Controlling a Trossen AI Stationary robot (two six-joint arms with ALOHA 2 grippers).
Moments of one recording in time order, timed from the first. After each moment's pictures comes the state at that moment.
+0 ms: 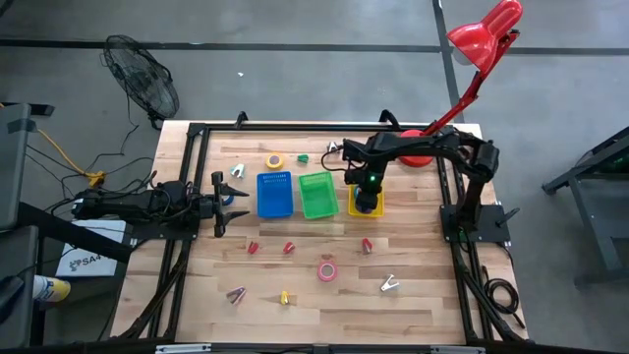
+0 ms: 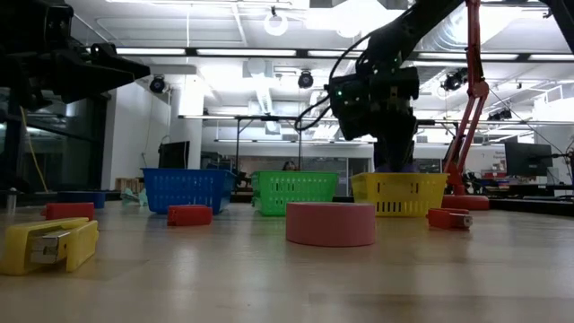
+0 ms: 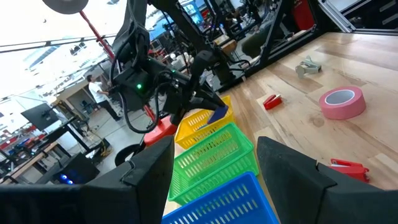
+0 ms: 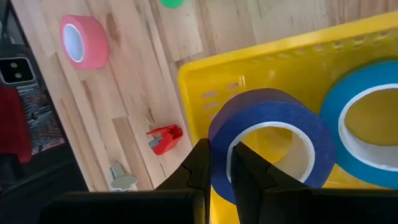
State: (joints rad) left arm -0.05 0.01 0.02 0.00 -0.09 0.55; right arm -0.43 1.84 1.21 -0.98 -0.61 -0.11
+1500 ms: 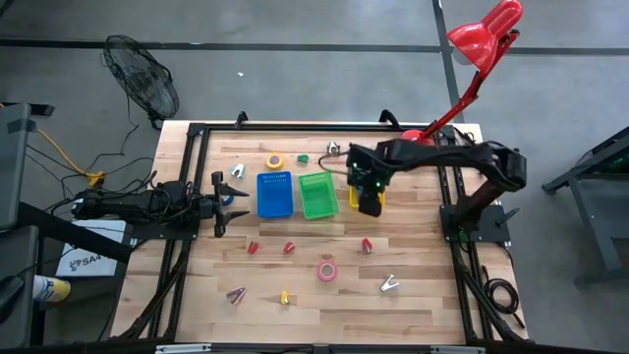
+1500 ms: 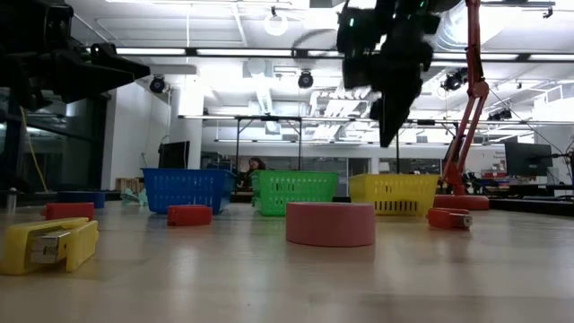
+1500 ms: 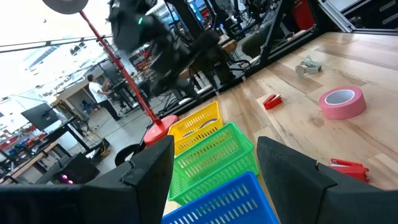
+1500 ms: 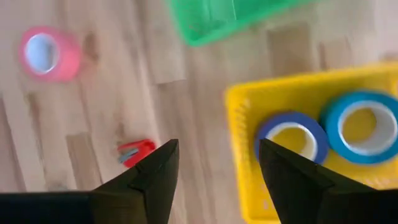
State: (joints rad) left arm -0.05 0.01 0.02 0.00 -0.09 0.55; right arm -0.24 1.60 1.21 -0.92 -0.25 -0.02
